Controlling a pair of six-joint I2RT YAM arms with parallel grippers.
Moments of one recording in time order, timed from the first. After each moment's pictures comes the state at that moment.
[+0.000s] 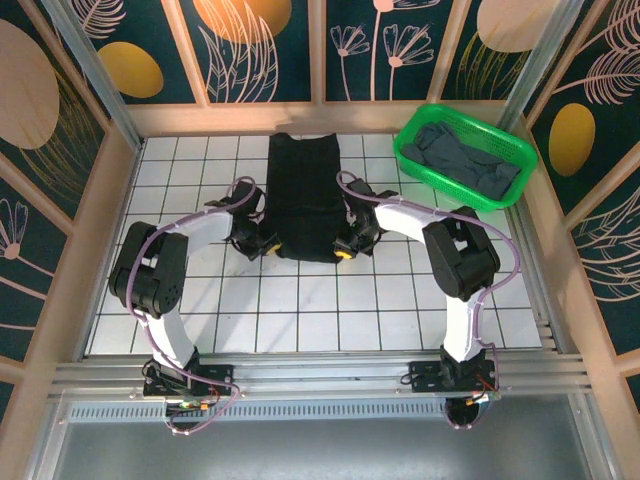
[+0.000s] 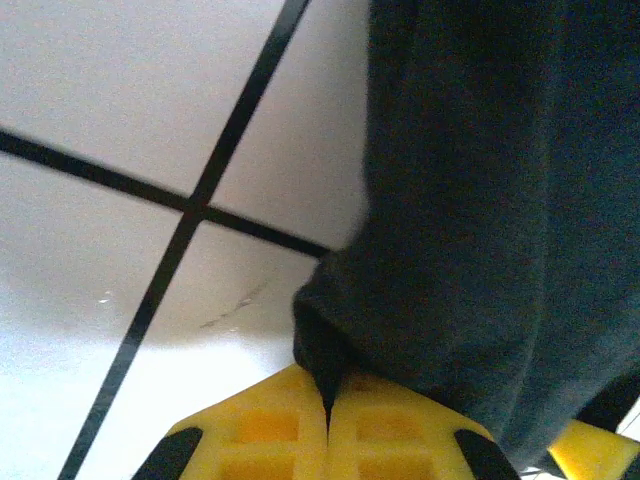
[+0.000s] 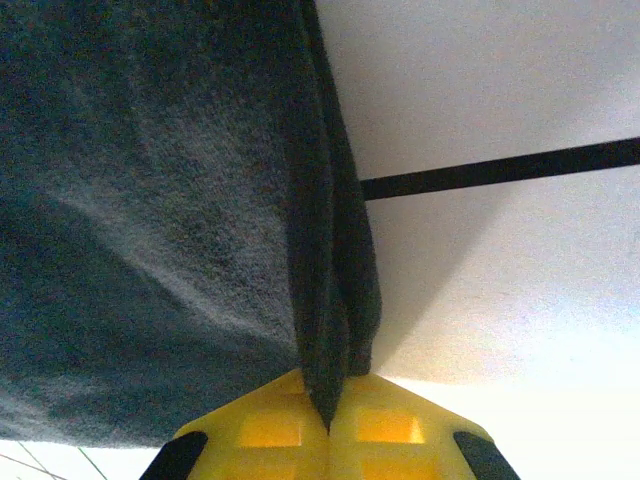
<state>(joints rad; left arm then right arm) -0.35 1.82 1.12 -0.52 0.33 -0.99 0.55 1.96 1.31 -0.67 -0.35 0.84</state>
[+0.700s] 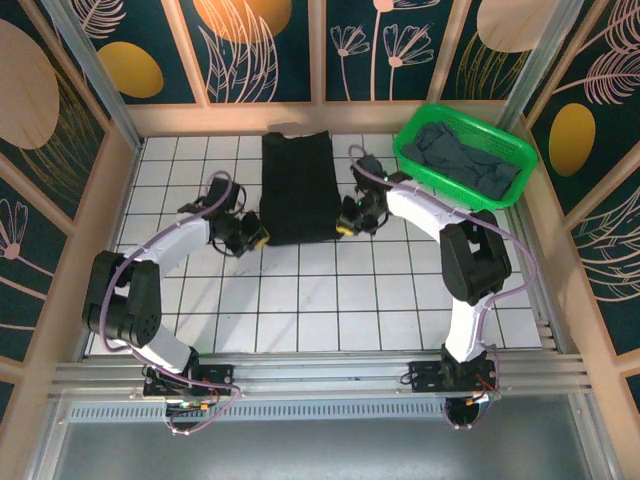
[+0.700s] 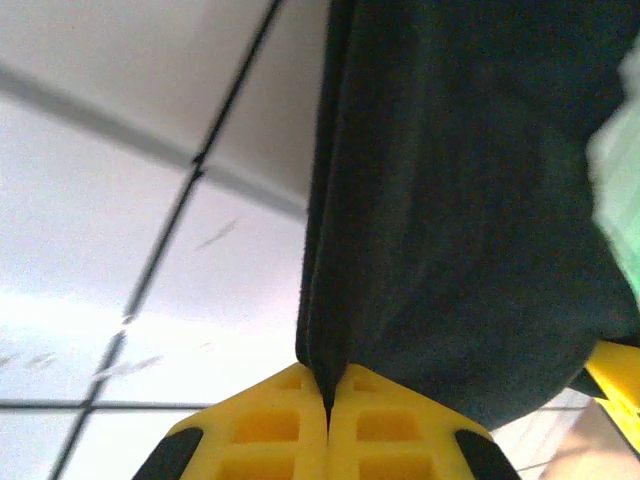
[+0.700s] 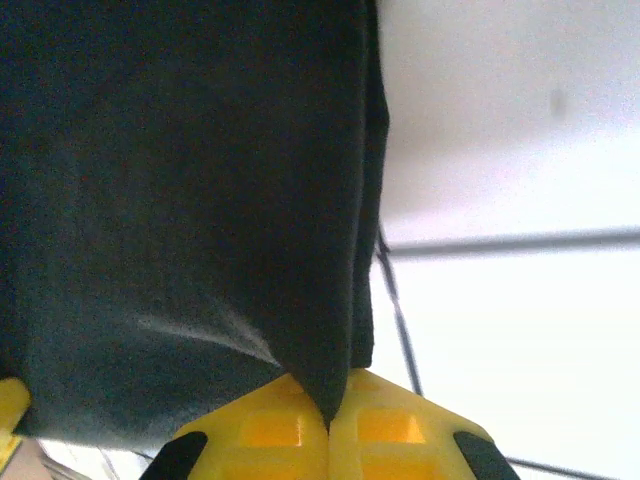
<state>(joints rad) -0.28 1.59 0.97 -0.54 0.41 -0.96 0.51 1.89 1.39 -0.73 -0.37 0.81</state>
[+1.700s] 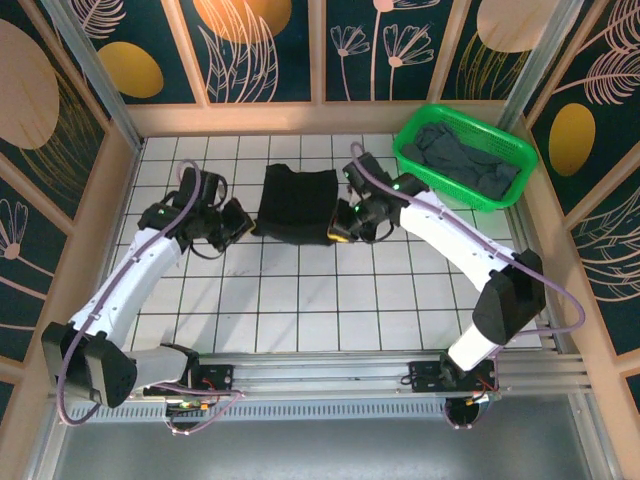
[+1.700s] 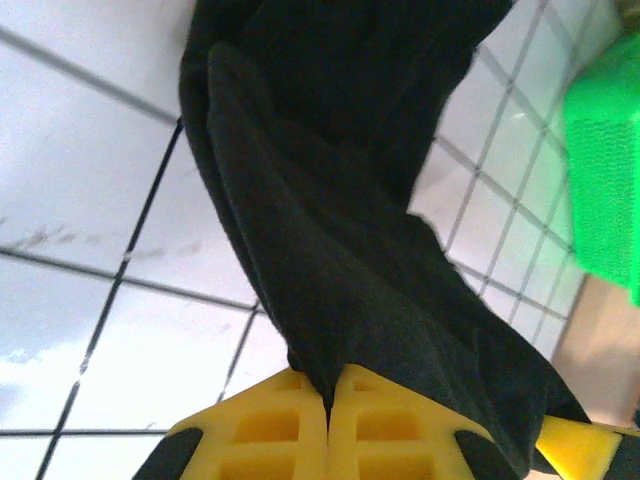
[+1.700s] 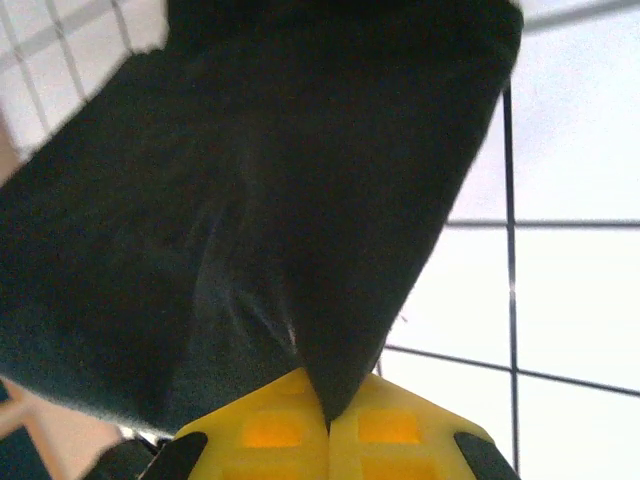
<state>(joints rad) -0.31 1.27 1.18 -0.83 0.29 -0.96 0.65 1.61 1.49 -0.95 -0.34 0.90</state>
